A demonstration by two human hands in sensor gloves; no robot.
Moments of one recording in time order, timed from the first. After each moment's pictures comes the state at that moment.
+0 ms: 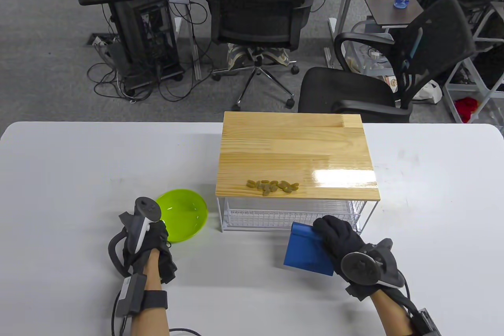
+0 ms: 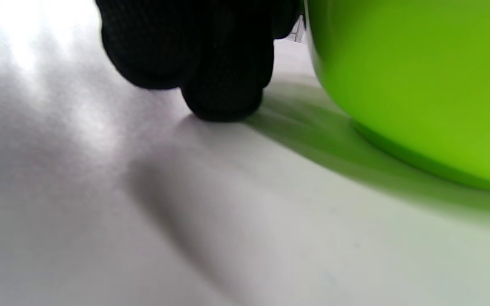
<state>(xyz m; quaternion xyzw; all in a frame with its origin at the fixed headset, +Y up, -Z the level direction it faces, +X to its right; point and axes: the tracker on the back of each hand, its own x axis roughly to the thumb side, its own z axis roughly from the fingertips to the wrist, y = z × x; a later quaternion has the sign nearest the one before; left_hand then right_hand) -0.278 -0.763 -0.383 -0.09 0.30 0.13 0.94 0.198 -0.711 -0.300 0.27 -0.16 0.94 0.12</state>
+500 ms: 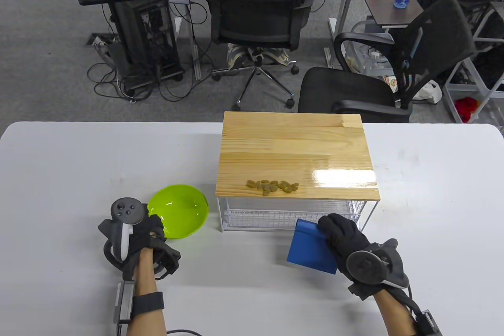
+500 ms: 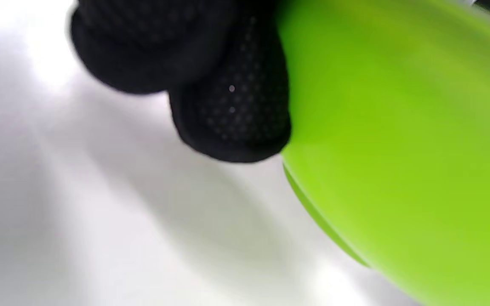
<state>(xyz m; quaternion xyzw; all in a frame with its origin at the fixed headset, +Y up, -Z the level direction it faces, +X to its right) -0.294 -0.719 -0.360 0.02 0.27 0.35 0.90 0.209 -0.706 -0.300 0.25 -0.17 0.94 0.14</state>
